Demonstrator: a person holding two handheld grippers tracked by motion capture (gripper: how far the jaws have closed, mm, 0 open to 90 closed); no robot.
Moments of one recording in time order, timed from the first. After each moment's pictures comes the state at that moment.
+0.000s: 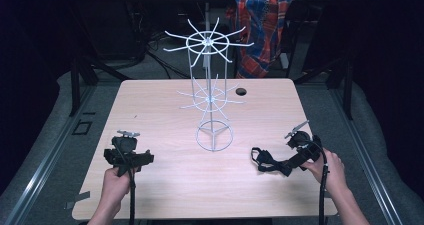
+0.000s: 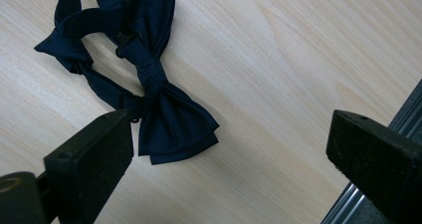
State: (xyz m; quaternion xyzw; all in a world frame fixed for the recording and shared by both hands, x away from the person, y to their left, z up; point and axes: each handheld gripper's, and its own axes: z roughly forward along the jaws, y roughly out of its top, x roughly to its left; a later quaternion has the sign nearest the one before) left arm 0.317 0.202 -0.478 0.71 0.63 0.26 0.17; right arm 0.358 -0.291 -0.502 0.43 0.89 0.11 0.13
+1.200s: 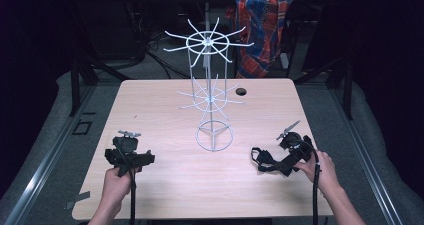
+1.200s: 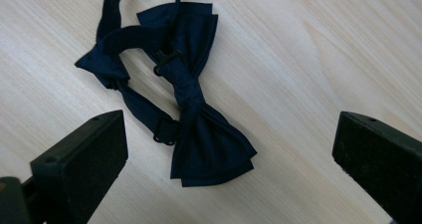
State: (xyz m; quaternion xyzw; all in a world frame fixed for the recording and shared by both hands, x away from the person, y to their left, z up) left arm 0.316 0.199 -0.478 0.71 0.63 0.26 0.17; right arm 0.364 -0.273 -0.512 0.40 0.90 0.12 0.10
